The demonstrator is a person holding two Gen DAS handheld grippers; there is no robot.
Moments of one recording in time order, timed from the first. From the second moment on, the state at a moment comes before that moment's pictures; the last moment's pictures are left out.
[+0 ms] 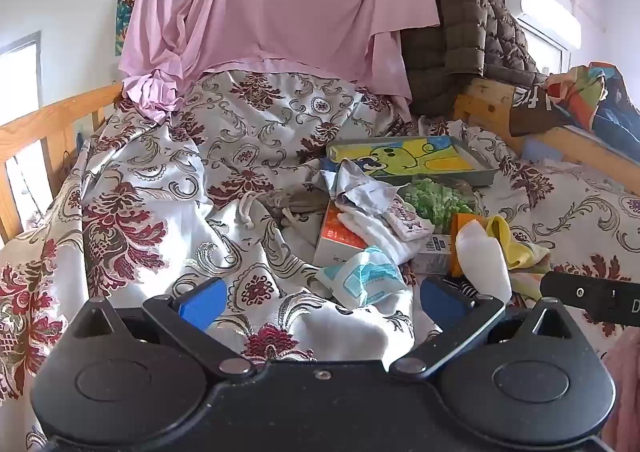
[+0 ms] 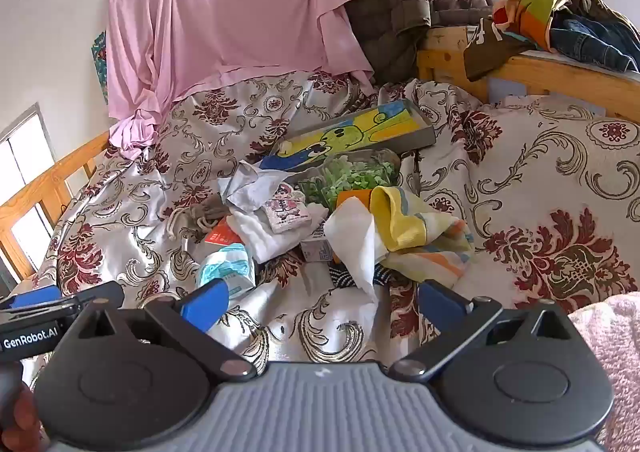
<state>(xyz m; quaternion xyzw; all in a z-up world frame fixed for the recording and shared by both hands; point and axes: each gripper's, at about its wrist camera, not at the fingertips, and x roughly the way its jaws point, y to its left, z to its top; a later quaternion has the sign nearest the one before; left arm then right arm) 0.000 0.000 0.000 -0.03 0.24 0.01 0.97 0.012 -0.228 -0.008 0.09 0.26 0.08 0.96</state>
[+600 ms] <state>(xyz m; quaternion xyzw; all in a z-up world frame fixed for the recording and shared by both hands) 0.000 0.000 0.000 -0.03 0.24 0.01 0.97 0.012 -0.229 -0.008 0.09 0.27 0.08 0.96</state>
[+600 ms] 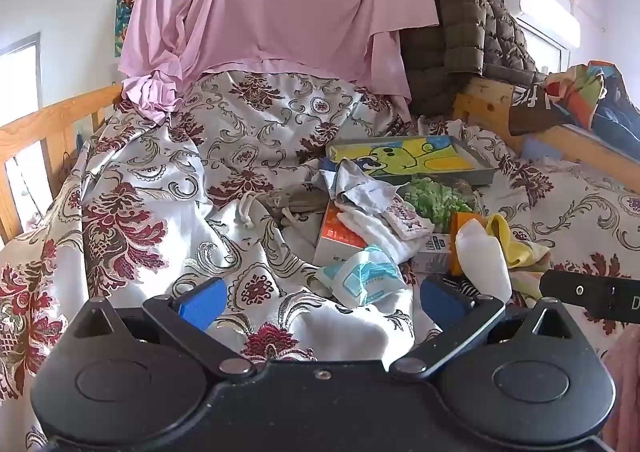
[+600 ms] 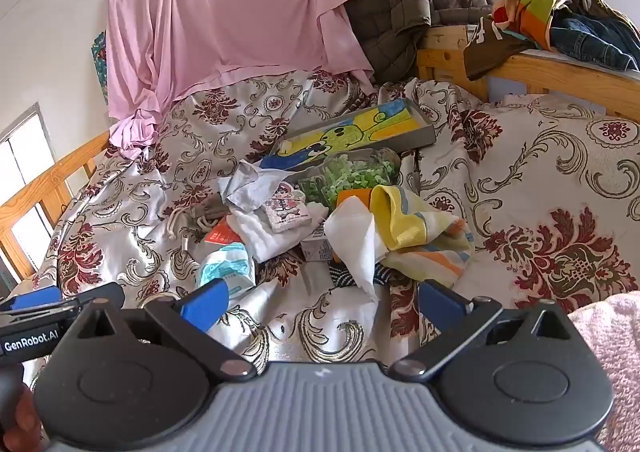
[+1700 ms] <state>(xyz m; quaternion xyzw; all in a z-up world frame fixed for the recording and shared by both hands) 0.000 0.002 -0.009 -0.03 0.24 0.01 0.97 0.012 -0.230 -0.007 0.09 0.27 0.08 0.96</state>
